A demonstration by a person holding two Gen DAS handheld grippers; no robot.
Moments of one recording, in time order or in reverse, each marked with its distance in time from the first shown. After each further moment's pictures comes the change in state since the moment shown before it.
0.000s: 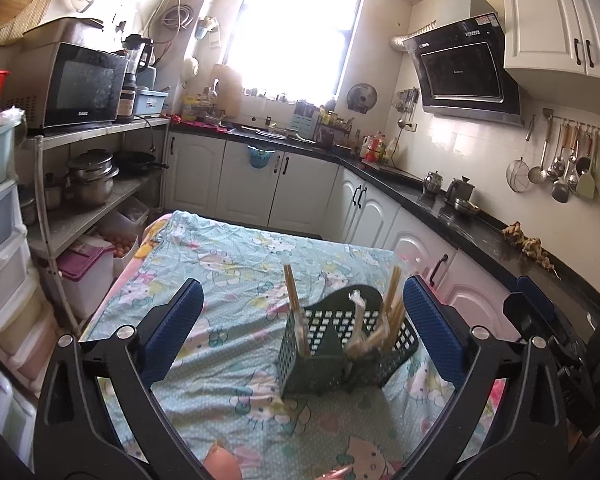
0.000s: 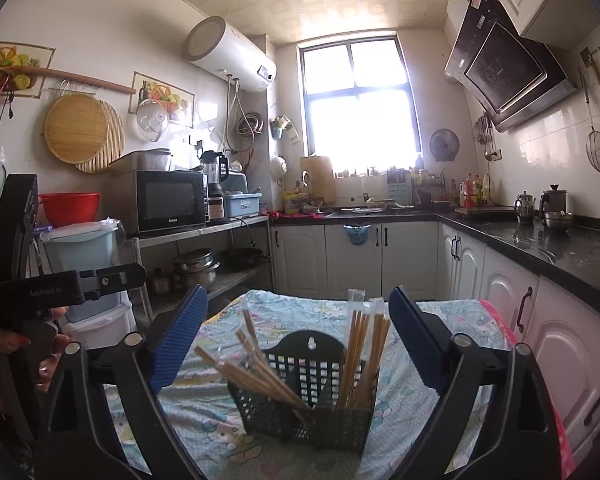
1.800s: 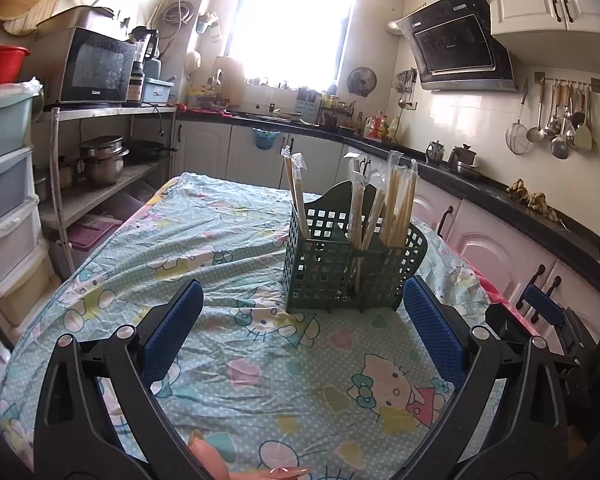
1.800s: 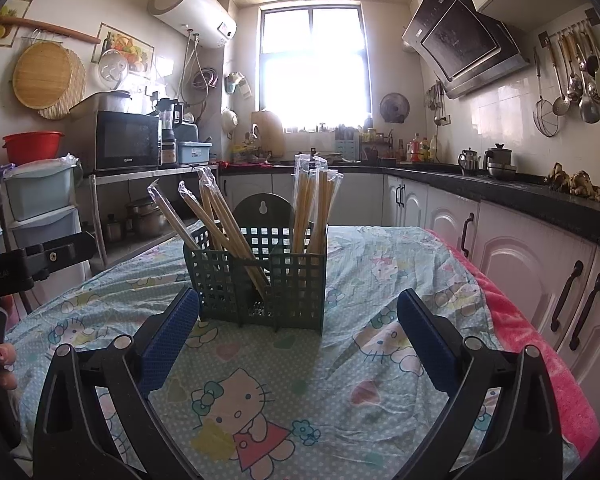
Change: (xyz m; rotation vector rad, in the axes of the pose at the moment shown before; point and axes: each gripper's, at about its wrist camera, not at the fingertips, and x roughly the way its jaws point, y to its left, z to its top) left arm -0.018 -0.009 -0.120 0.046 0.010 0.046; right arm -0.044 0.016 -0.125 -0.012 0.136 -0.211
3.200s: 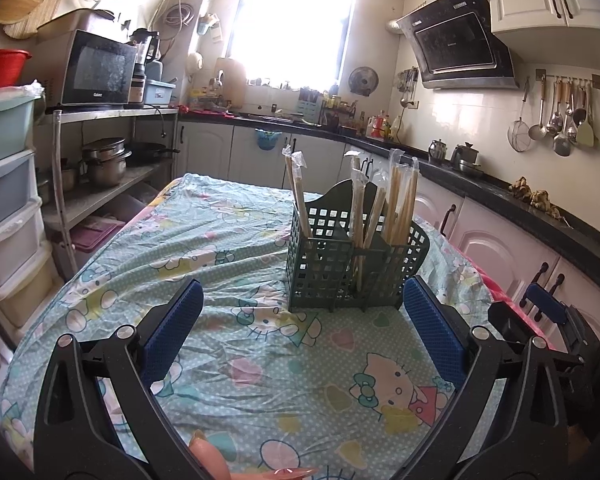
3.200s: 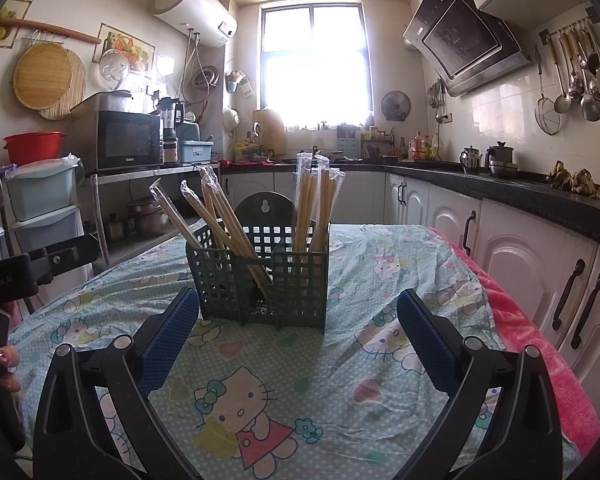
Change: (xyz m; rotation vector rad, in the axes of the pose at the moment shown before) left arm -0.002 -0.002 0.001 0.007 0.001 0.018; right arm 0.000 0.002 -0.004 0.005 0.003 0.002
